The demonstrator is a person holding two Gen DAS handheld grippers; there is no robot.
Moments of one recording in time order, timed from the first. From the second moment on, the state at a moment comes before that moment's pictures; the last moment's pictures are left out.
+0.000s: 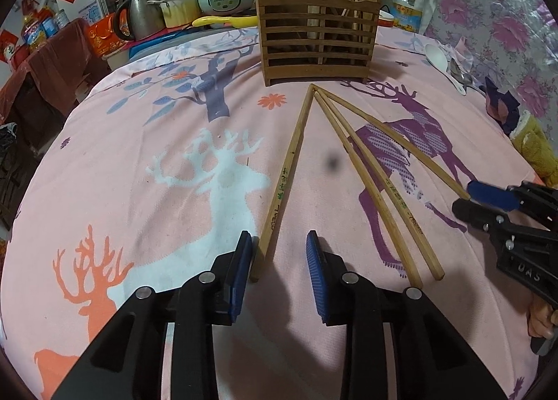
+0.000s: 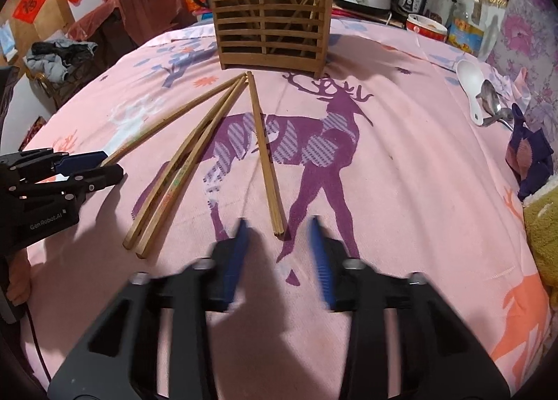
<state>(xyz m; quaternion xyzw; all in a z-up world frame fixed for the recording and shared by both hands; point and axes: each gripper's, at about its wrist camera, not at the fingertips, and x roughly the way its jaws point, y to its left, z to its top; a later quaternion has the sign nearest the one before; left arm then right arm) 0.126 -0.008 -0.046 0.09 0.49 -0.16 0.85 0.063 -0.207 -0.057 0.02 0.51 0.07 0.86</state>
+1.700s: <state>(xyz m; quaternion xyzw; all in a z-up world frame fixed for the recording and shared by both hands) 0.210 -0.040 0.124 -0.03 0.34 -0.19 0.92 0.125 -0.240 0.090 0.10 0.30 0.03 0.95</state>
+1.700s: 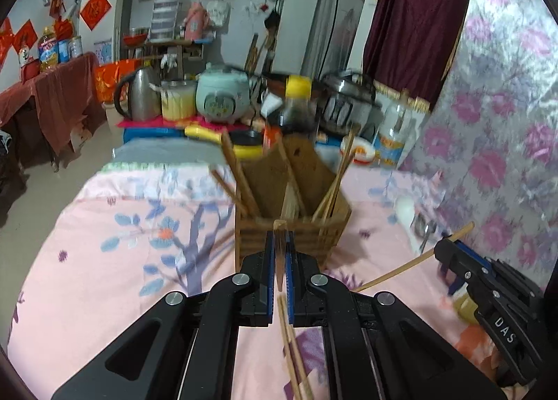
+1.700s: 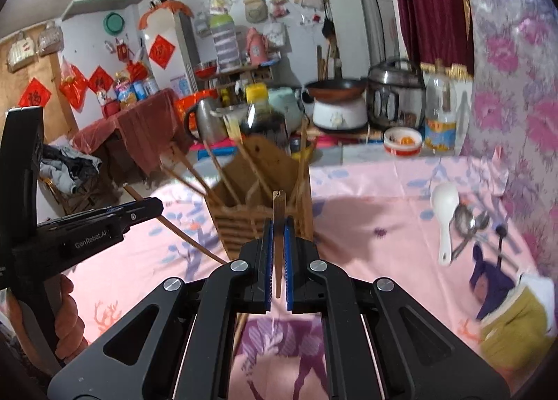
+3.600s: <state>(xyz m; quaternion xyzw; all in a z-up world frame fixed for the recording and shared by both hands) 0.303 -0.040 0.142 -0.11 0.25 -0.15 0.95 0.221 -0.233 0.103 0.10 0.25 0.01 0.96</state>
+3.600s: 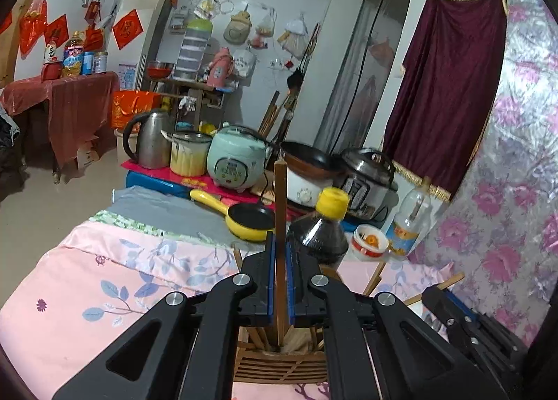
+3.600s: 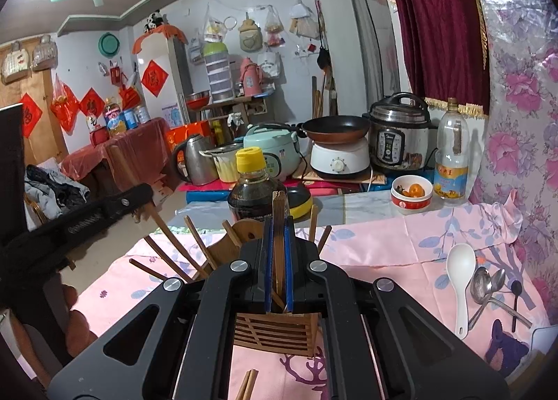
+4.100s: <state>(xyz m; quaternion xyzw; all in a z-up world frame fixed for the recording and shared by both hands) 0.308 -0.017 0.137 -0.16 0.28 -0.14 0.93 0.213 -0.258 0.107 0.11 0.24 -0.03 0.96</state>
